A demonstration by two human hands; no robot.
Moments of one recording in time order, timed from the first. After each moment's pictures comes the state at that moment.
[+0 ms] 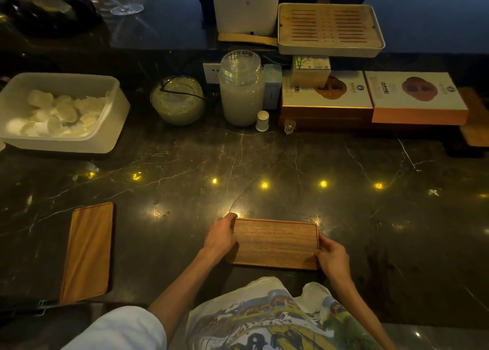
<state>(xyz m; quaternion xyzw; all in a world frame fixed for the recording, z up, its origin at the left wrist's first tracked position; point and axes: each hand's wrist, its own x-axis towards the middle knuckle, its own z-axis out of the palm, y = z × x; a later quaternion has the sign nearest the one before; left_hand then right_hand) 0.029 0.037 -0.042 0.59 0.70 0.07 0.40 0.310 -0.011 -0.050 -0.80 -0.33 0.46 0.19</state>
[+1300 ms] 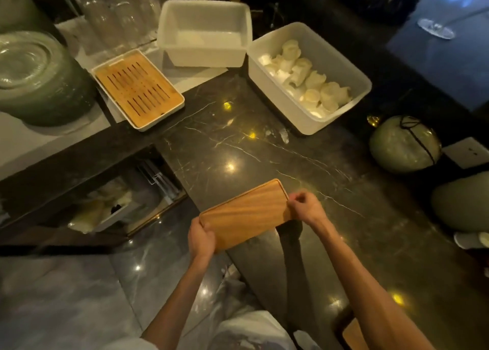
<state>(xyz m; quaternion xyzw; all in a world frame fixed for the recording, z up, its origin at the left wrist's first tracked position) -0.271 -0.141 -0.056 -0.09 0.87 0.40 0.27 -0.171 0.103 0.002 -0.53 -0.70 0.48 -0.10</state>
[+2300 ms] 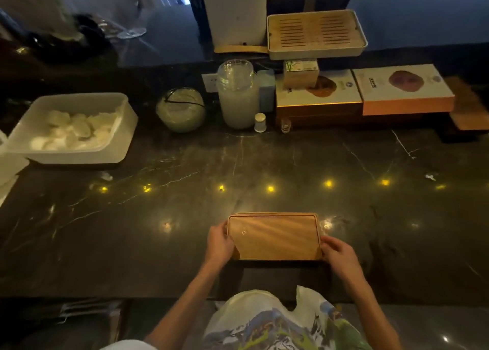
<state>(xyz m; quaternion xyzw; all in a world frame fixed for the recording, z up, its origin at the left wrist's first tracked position) 0.026 -0.015 -0.006 0.45 0.74 0.20 0.45 0.318 -0.050 -0.022 -0.76 -0.33 0.49 0.25</state>
